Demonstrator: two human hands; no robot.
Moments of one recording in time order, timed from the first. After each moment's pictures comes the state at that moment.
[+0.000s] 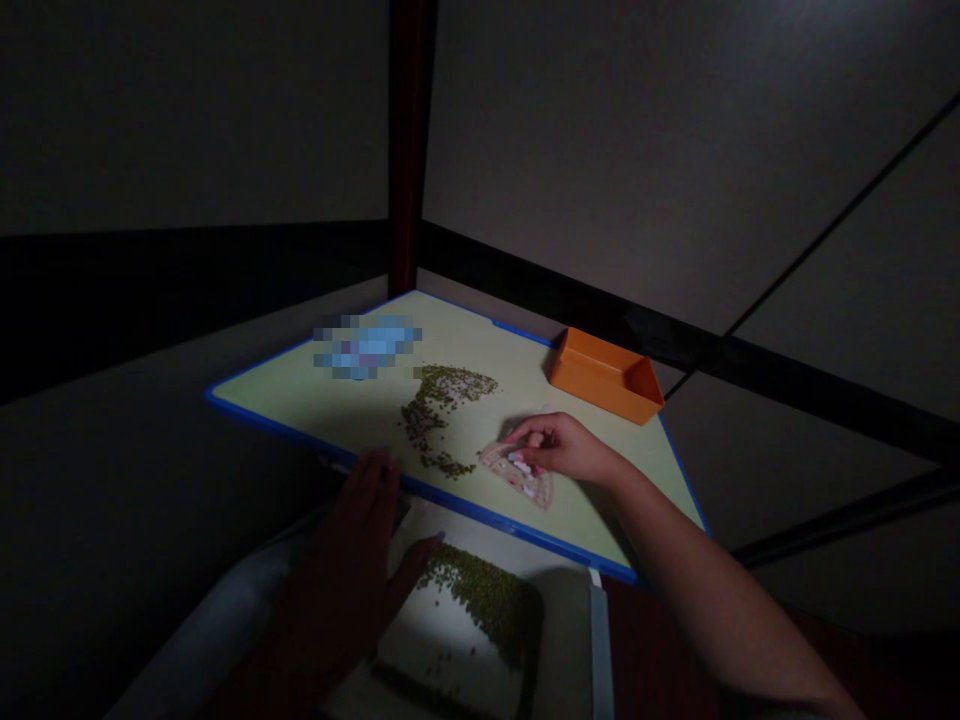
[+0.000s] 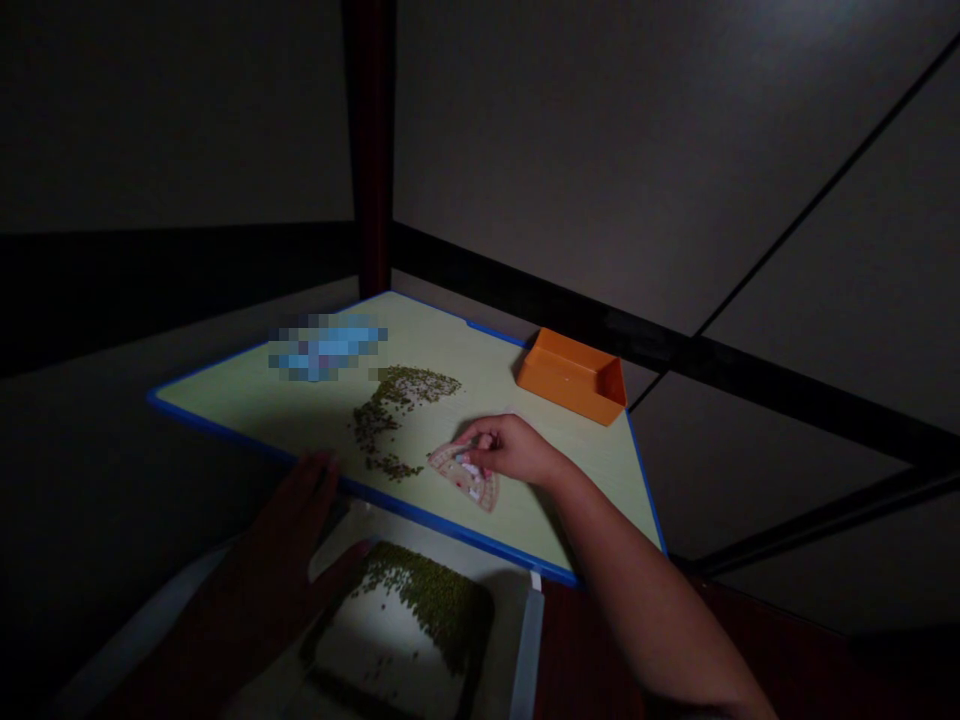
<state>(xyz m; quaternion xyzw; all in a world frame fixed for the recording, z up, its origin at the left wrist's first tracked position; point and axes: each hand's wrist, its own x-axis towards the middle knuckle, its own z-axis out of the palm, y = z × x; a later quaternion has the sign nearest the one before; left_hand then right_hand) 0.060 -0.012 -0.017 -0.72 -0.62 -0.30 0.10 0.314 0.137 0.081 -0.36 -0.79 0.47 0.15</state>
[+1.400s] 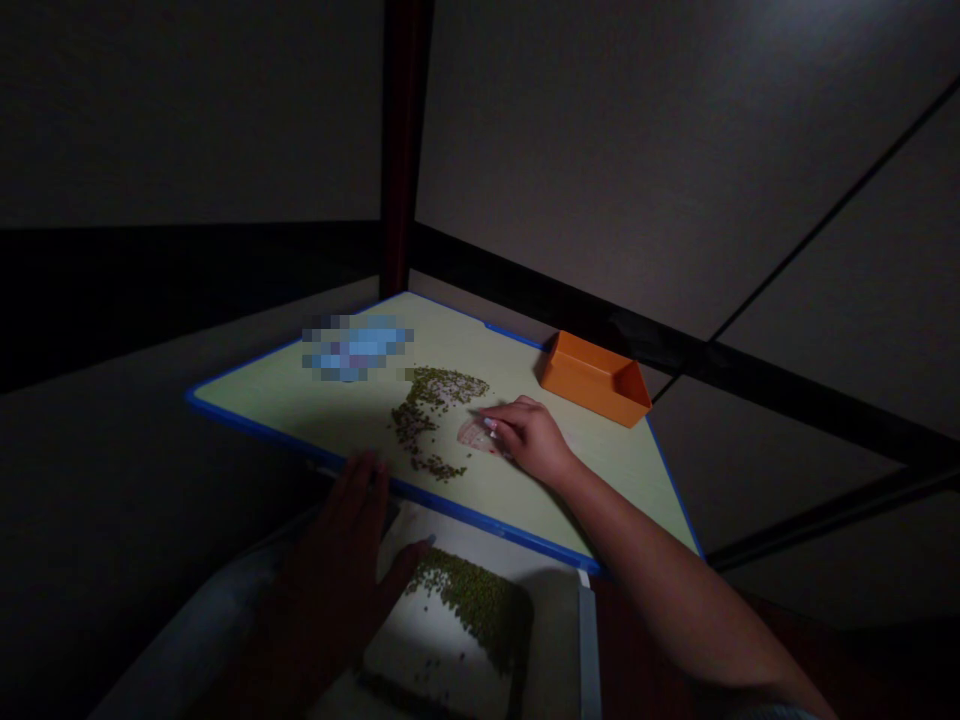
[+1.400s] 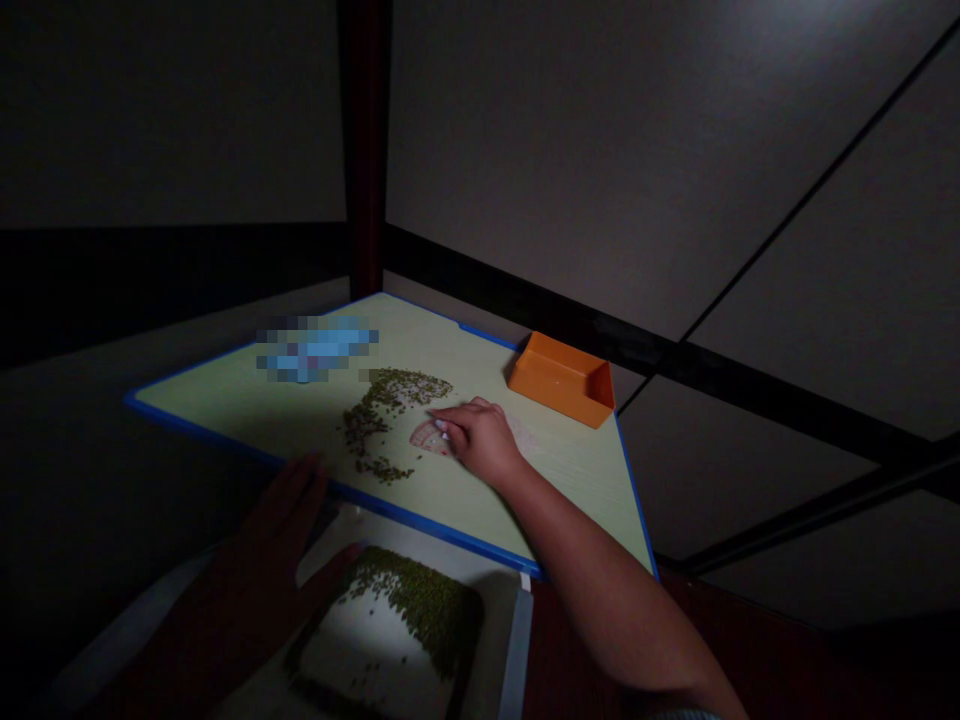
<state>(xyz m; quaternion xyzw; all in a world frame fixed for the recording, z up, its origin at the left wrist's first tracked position) 0.059 -0.012 -0.017 -0.72 -0.62 -0.30 0.08 0.282 0.136 0.075 -0.36 -0.88 0.11 0.28</state>
